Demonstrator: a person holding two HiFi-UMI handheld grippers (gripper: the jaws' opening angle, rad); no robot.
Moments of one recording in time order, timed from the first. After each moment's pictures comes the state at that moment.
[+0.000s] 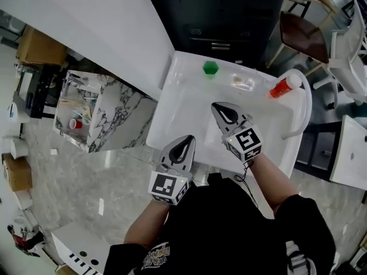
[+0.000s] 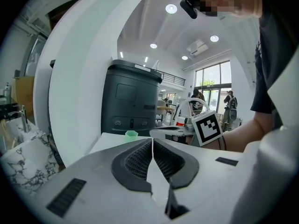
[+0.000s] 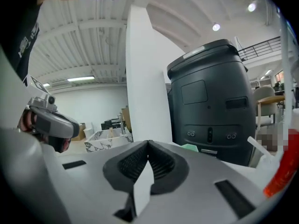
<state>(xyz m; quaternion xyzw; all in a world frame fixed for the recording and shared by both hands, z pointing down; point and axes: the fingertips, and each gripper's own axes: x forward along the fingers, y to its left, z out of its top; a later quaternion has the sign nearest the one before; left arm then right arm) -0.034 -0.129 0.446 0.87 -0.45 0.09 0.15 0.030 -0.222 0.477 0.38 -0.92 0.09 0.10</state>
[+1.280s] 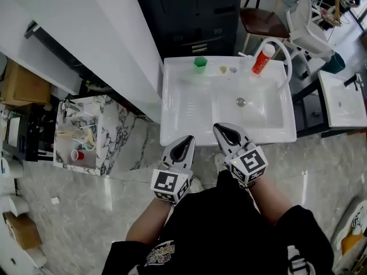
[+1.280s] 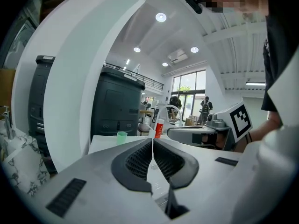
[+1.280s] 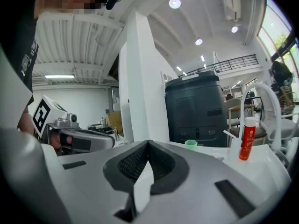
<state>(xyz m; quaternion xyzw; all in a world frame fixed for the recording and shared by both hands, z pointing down) -0.121 -0.059 0.431 0.94 -0.32 0.06 0.12 -0.046 -0.066 0.425 0.52 -0.85 0.09 0.07</state>
